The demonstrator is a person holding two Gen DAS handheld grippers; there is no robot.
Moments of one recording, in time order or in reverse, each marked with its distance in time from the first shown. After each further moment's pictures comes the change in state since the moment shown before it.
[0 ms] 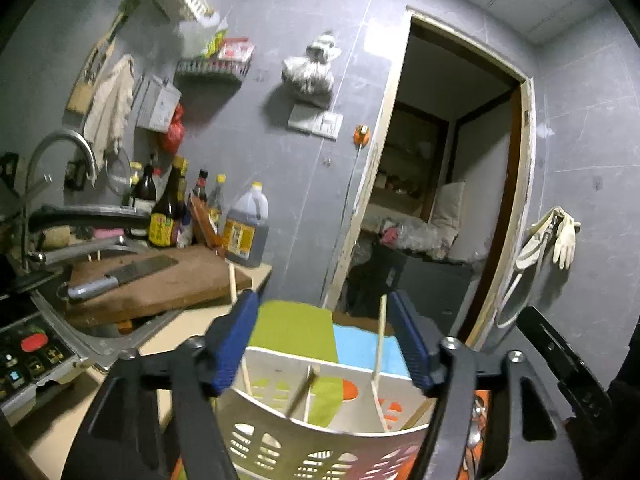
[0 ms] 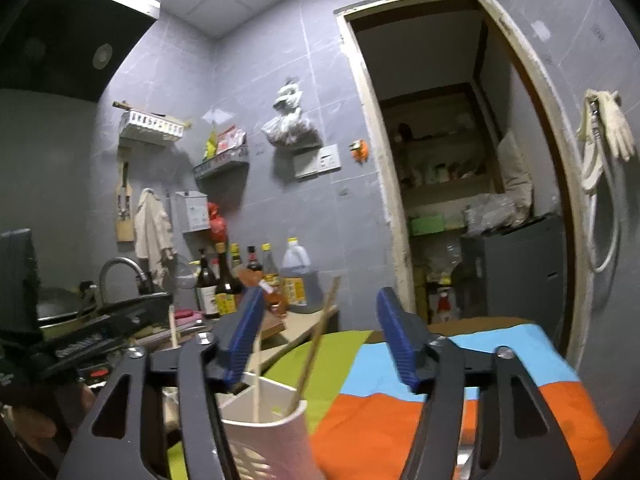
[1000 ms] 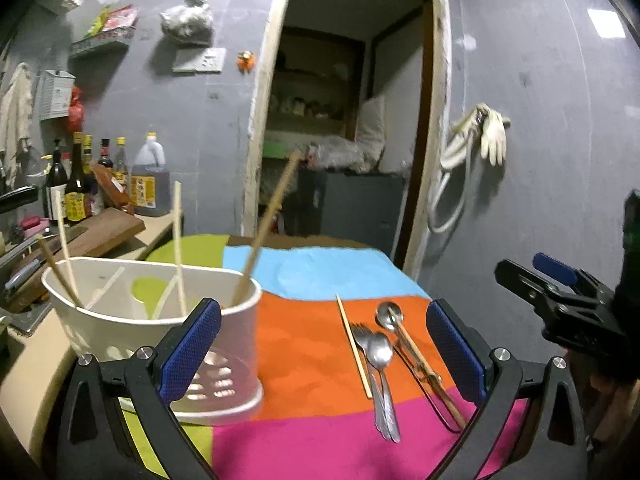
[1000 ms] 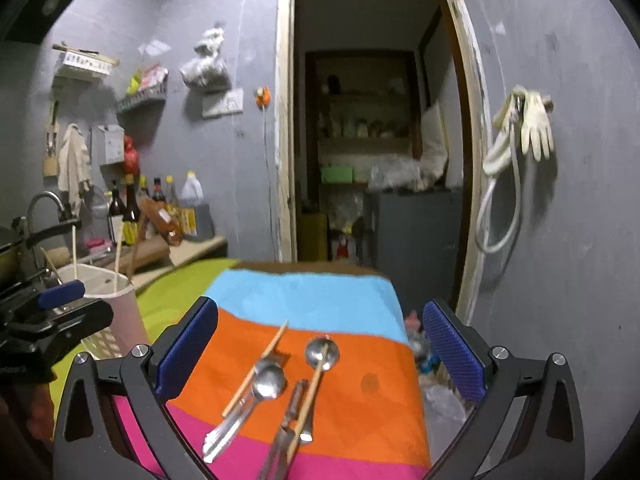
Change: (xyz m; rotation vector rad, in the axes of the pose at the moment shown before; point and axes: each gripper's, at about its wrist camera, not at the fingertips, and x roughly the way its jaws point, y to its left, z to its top) left arm 0.018 -0.132 -0.075 0.202 0.287 -0.223; right arm -0.072 -0.106 0.002 -0.095 0.269 -0.298
